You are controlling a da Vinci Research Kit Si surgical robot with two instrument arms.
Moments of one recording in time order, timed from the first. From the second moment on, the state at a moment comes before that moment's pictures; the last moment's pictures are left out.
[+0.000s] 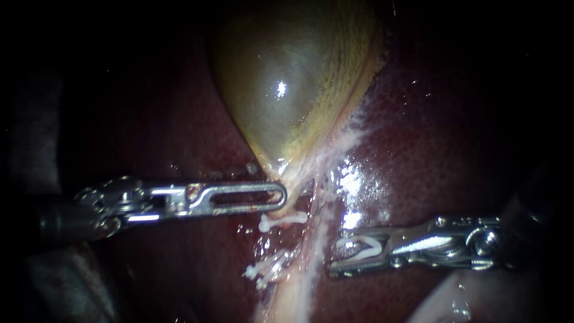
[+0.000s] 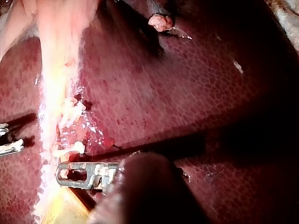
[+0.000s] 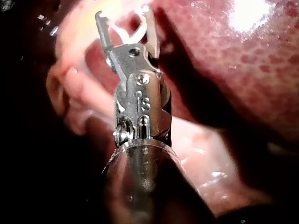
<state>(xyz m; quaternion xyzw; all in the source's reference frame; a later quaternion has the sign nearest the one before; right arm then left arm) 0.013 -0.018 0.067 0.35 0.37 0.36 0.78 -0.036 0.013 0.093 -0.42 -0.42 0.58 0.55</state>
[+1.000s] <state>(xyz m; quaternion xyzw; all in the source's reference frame) 0.017 -0.016 0.069 0.34 0.37 0.37 0.78 -0.031 0.013 0.088 -0.40 -0.44 0.59 0.54</state>
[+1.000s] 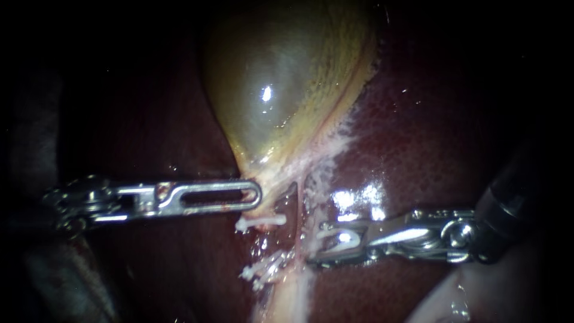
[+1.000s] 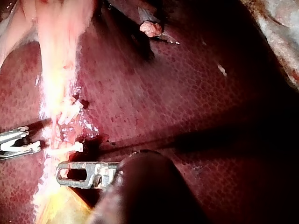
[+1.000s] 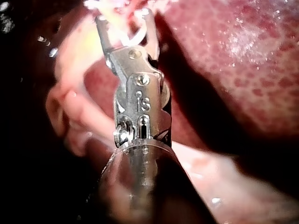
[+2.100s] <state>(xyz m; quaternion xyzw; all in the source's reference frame) 0.023 -0.017 0.072 0.35 0.37 0.37 0.78 -0.030 0.014 0.085 -0.40 -0.45 0.59 0.55</state>
